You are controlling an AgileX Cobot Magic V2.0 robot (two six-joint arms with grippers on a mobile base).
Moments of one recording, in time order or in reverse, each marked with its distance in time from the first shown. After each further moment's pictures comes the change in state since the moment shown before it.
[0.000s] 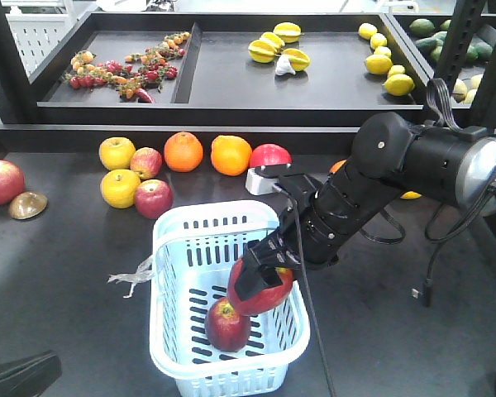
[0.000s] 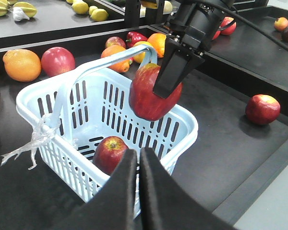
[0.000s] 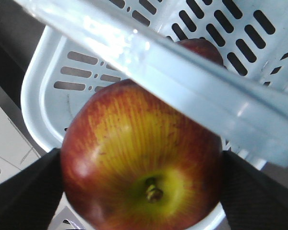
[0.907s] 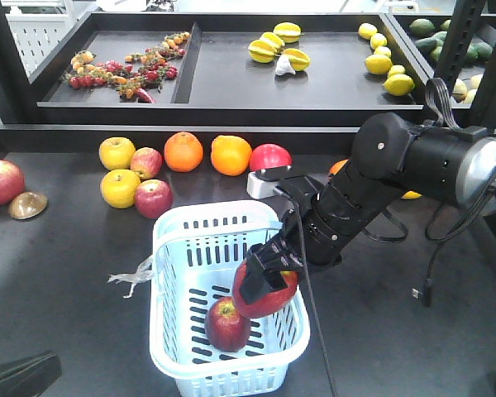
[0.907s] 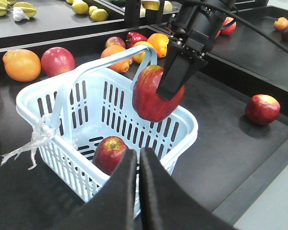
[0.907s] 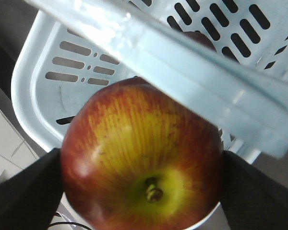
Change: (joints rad) left arm 0.000 0.000 0.000 0.000 0.000 0.000; right arm 0.000 0.000 0.000 -0.031 0.012 -0.017
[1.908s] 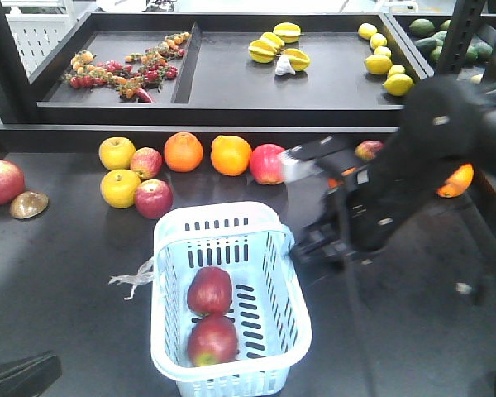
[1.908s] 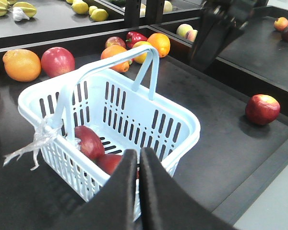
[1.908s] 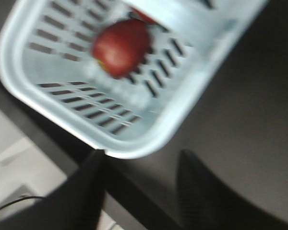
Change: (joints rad) left arm 0.000 0.000 0.000 0.000 0.000 0.000; right arm 0.000 -0.210 0.000 -0.269 0.123 0.195
